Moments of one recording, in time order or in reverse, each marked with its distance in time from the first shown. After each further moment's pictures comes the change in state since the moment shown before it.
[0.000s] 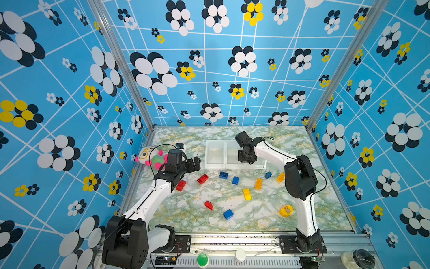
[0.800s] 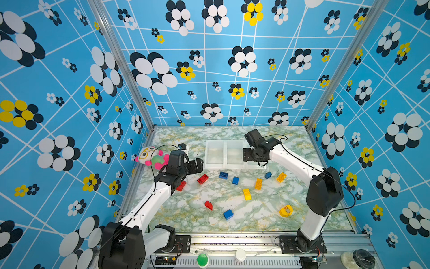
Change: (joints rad) left arm -0.065 -0.058 0.000 -0.040 0.000 -0.011; right arm -0.006 -0.348 -0.229 -0.004 0.012 0.000
